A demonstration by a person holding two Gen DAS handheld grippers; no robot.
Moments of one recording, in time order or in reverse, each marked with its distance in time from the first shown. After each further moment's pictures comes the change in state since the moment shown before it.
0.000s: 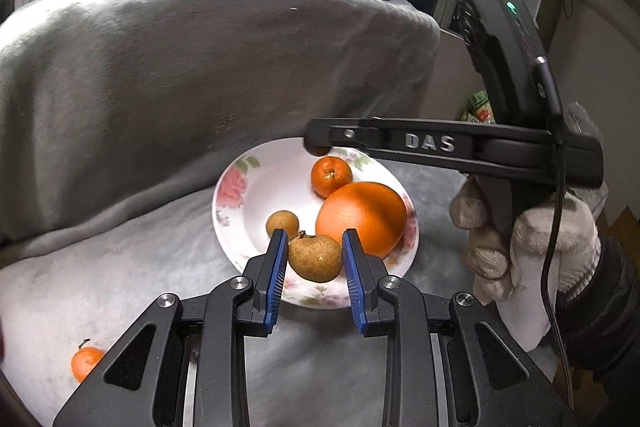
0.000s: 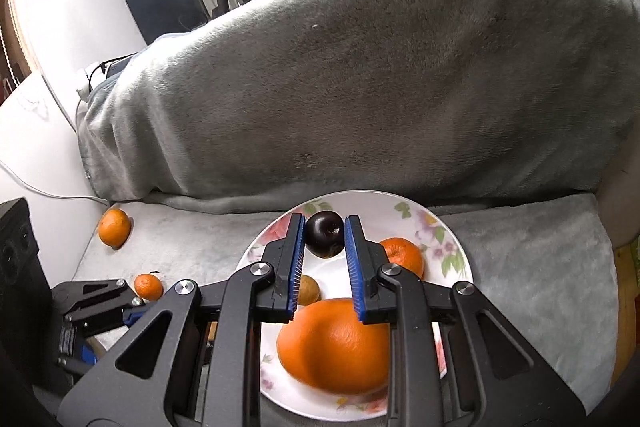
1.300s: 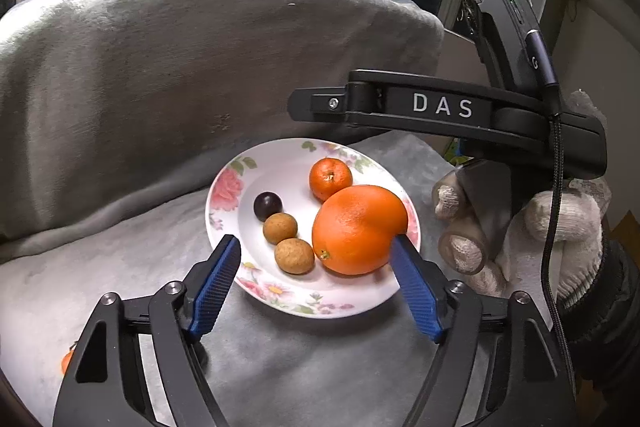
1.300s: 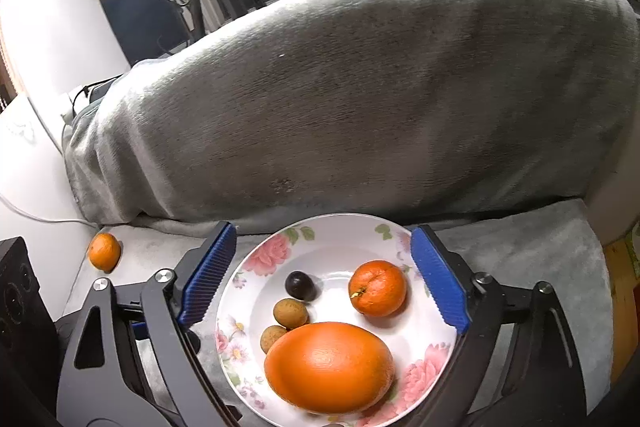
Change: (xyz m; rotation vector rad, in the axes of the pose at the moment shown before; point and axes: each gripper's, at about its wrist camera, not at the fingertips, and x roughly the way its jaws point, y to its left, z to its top) left arm 0.005 -0.004 0.001 -0.017 -0.003 0.014; right arm -0.004 -0.010 0.009 0.053 -0.048 -0.053
